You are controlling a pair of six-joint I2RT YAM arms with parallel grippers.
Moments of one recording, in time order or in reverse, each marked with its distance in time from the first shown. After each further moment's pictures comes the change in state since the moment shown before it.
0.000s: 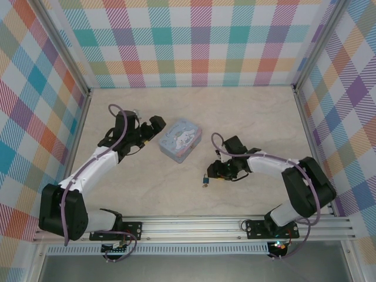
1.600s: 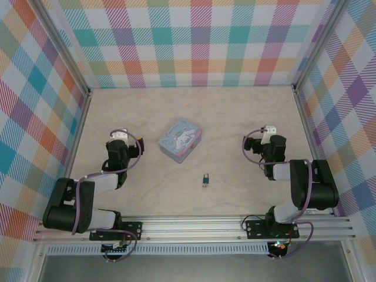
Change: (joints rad) left arm 0.138 0.091 -0.548 0.869 -0.460 0.781; right arm -0.537 0.059 -0.318 1.125 0.354 -0.466
